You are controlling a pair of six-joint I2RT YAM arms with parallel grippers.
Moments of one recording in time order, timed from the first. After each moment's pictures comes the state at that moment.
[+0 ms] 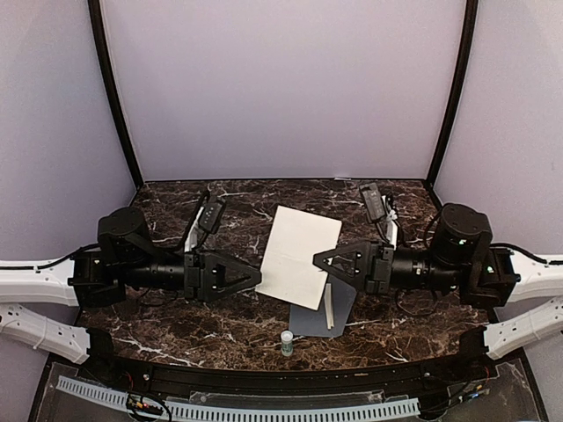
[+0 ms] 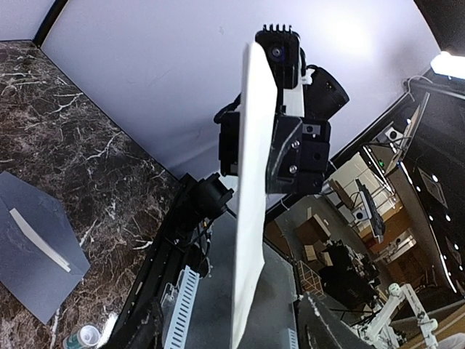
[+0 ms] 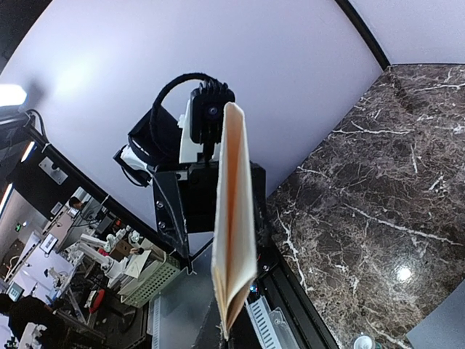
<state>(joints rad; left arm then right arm) -1.13 0.99 0.68 0.25 0.41 -0.78 1.29 0.94 0.75 0.17 -0.10 0.74</state>
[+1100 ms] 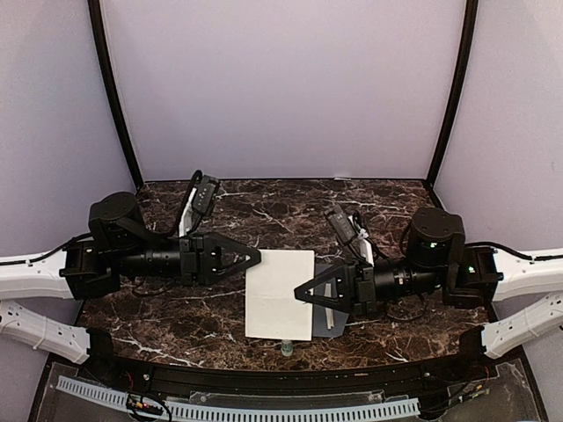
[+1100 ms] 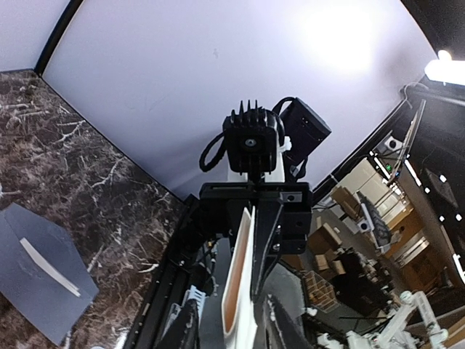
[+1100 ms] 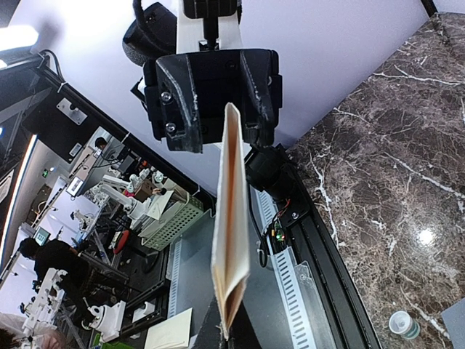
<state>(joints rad) -1.13 0.99 0.78 0.18 0.36 -0.72 1.29 1.05 0.78 0.15 -0.35 0.73</state>
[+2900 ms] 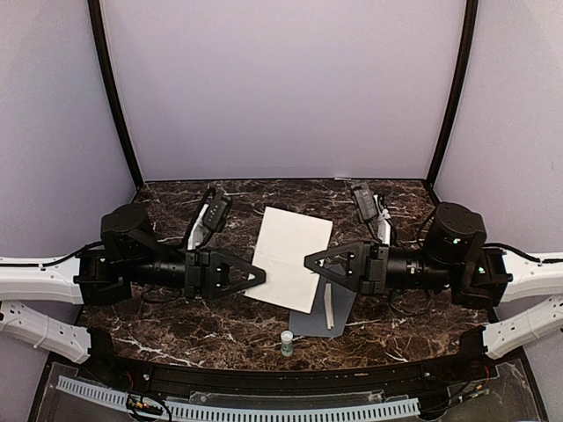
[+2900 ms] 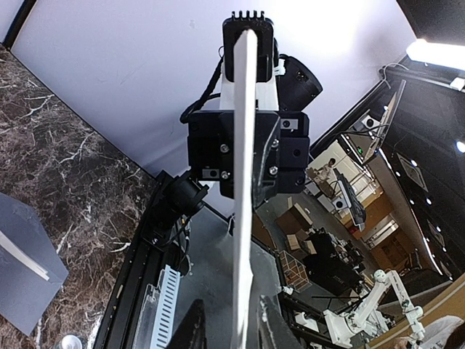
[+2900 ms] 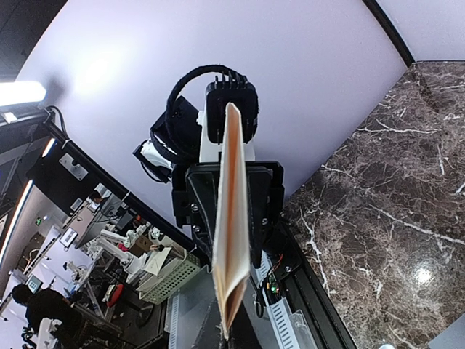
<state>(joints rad) -1.12 1.03 0.71 0.31 0.50 -0.78 1.29 0.99 0.76 0.25 -0.17 0.77</state>
